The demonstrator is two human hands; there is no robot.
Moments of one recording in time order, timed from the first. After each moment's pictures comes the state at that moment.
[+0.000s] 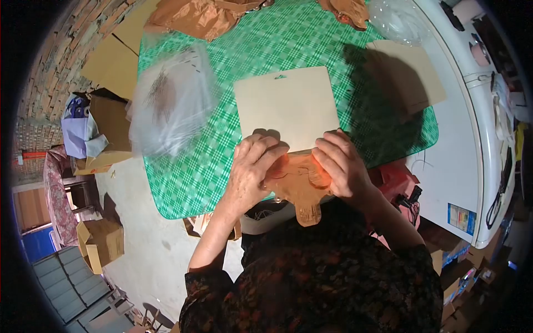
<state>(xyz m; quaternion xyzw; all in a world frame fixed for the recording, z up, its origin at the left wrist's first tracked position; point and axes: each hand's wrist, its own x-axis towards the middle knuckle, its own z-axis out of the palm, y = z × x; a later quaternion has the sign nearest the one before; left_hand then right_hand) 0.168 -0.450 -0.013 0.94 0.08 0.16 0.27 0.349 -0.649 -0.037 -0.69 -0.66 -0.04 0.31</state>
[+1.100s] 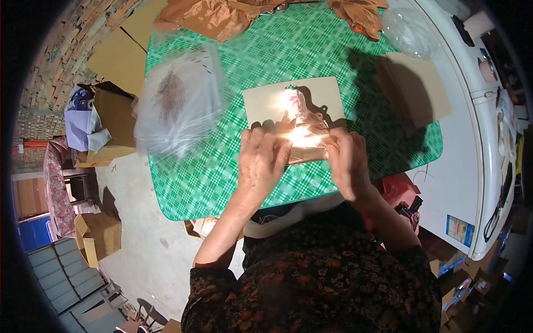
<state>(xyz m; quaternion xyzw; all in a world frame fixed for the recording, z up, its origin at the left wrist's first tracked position) 0.198 -0.445 -0.027 0.92 0.22 0.25 0.22 0.350 -0.614 -0.039 -0.77 -0.52 -0.03 0.36</state>
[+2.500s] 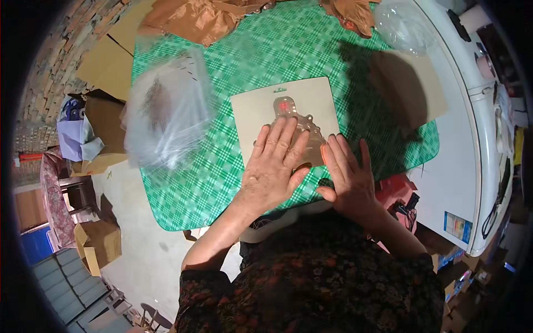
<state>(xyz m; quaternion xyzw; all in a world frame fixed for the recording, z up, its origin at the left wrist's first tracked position) 0.215 -0.455 -0.024 0.98 0.07 0.06 0.15 0.348 -0.651 -0.020 -0.79 -0.60 -0.02 0.15</state>
